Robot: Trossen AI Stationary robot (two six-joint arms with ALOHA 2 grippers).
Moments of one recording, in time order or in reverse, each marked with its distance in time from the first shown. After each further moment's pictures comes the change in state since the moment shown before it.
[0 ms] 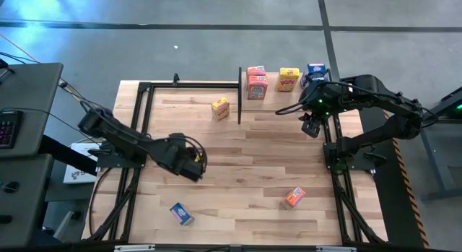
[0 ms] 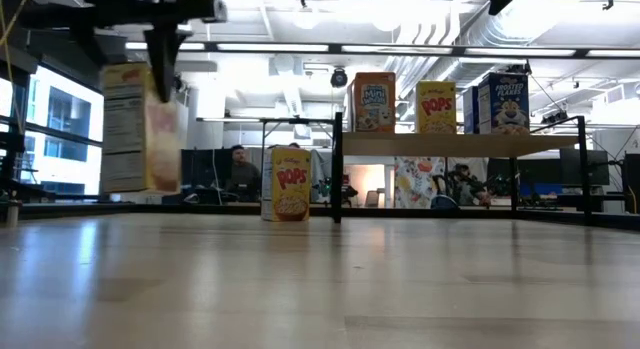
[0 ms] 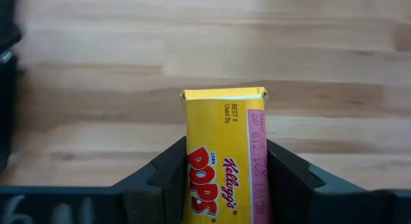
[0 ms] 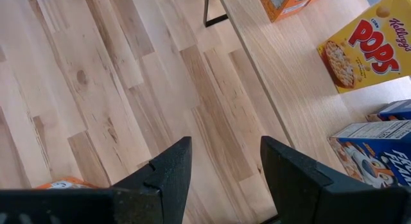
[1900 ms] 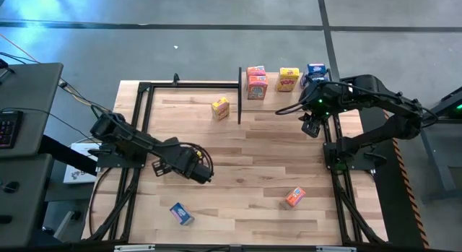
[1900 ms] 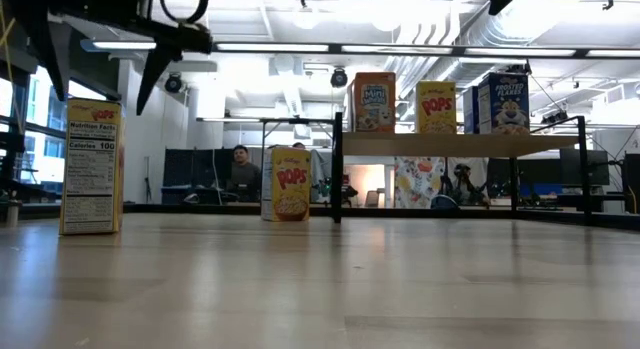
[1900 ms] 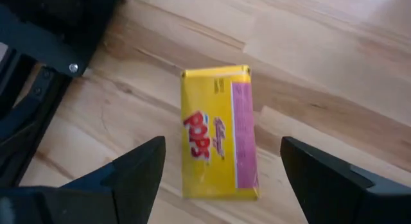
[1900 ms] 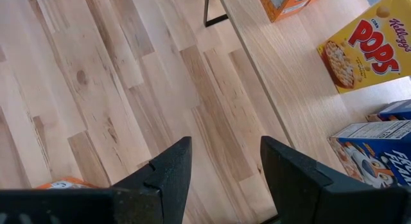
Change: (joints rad) left arm 0.008 0.154 0.116 -0.227 0.215 -0.418; right arm 0.000 0.000 0.000 0.000 0.000 0.000
